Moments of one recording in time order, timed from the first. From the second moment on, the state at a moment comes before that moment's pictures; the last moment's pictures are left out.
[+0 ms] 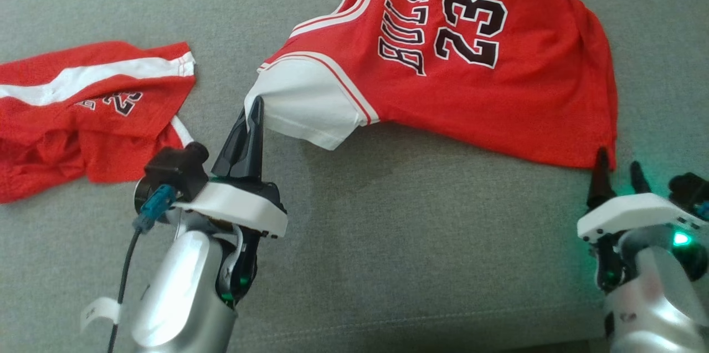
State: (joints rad) left arm -0.31 0.04 -0.32 0.28 -0.32 0.00 -0.25; right arm -0.42 -0.05 -0.30 0.81 0.25 0.13 -0.15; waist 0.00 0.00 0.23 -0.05
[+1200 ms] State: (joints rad) left arm -0.35 0.04 -0.22 0.12 -0.48 -0.02 -0.25; right arm -0.57 -0.08 0.04 0.42 0.39 0.13 -0.20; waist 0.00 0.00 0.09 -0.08
